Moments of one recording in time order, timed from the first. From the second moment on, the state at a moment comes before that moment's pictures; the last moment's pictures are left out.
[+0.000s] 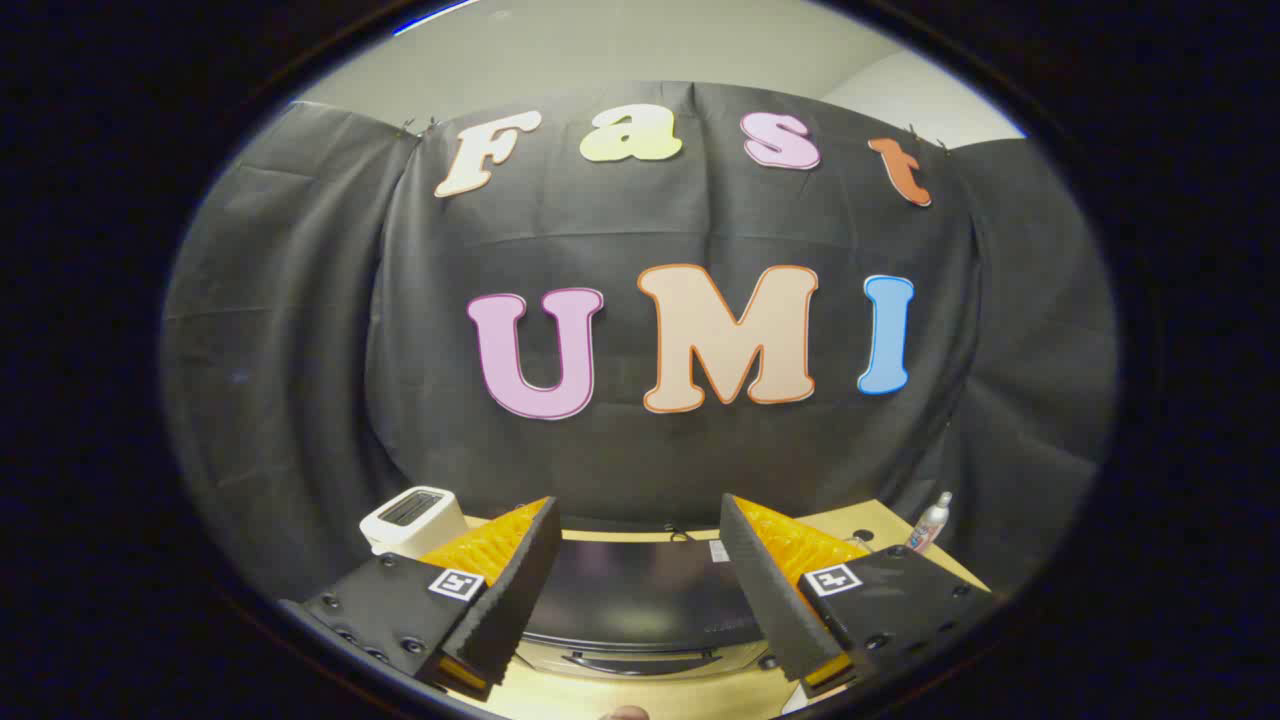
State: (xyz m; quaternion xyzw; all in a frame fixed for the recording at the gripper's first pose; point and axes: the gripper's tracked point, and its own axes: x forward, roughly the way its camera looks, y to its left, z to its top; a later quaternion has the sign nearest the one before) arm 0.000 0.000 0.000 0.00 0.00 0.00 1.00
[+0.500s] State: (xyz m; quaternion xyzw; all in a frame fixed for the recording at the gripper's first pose) arm 0.022 -0.010 -0.116 0.02 0.09 -0.02 1.00
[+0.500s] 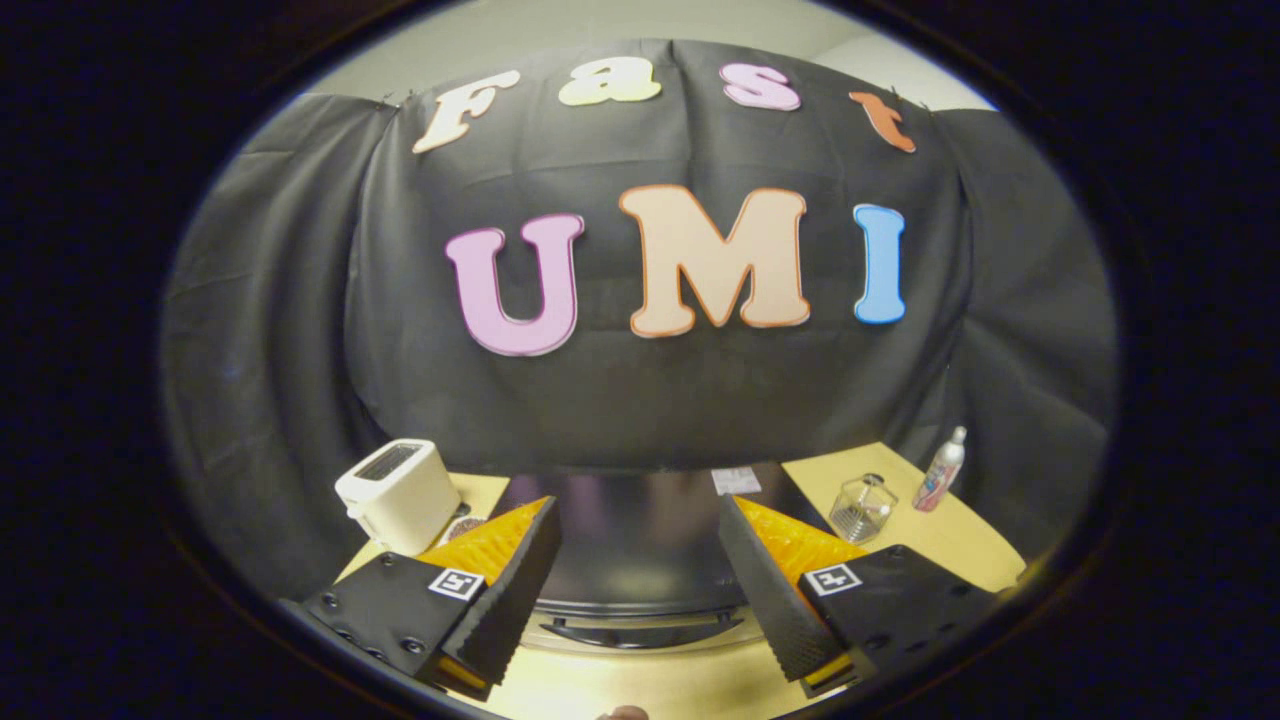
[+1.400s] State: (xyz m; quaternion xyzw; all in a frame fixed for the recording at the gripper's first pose) arm 0.036 -0.006 -0.189 0.01 0.11 -0.01 0.99
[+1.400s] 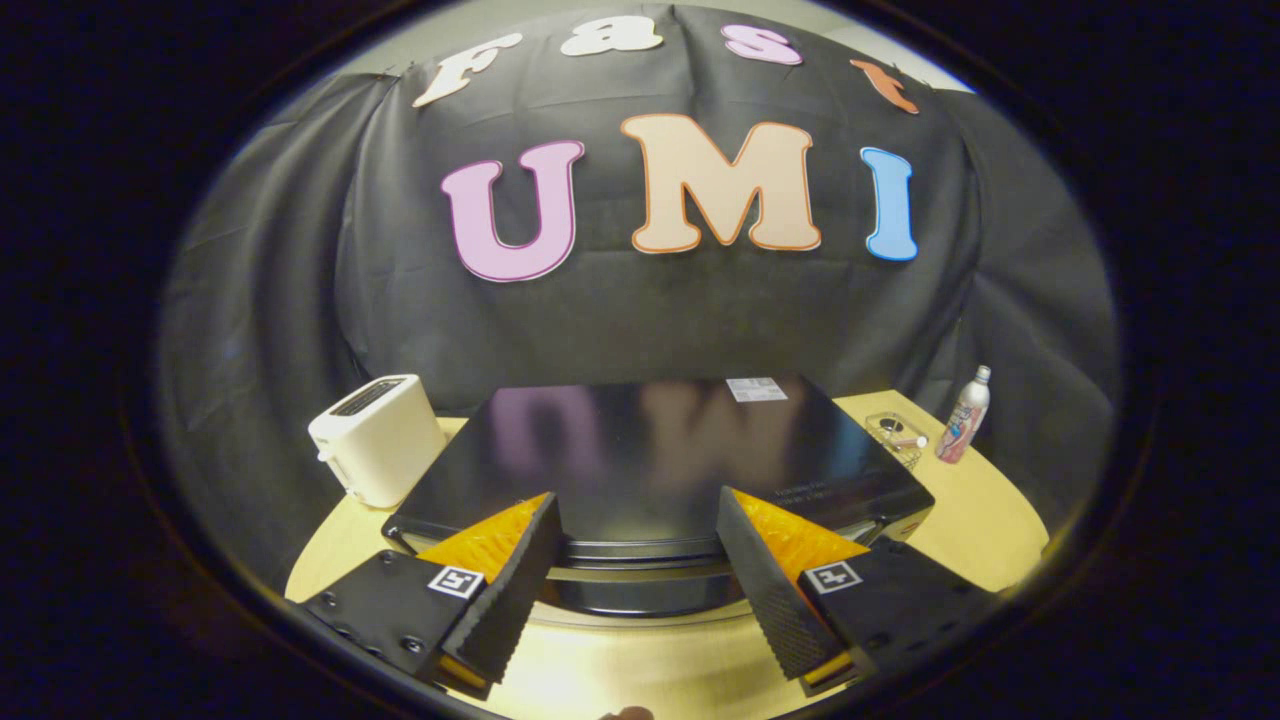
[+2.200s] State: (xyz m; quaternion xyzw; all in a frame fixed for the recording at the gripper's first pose) arm -0.005 -0.013 -0.199 0.01 0.10 0.00 0.99
